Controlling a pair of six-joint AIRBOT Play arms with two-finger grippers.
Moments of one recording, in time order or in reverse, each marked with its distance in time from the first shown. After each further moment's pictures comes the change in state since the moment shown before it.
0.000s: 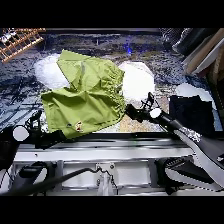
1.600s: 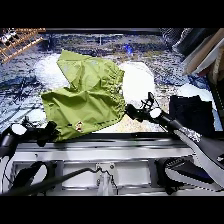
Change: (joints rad) left arm 0.303 -0.216 -0.082 -0.159 0.310 -0.114; right arm 0.000 0.000 0.000 -0.001 -0.004 -0.011
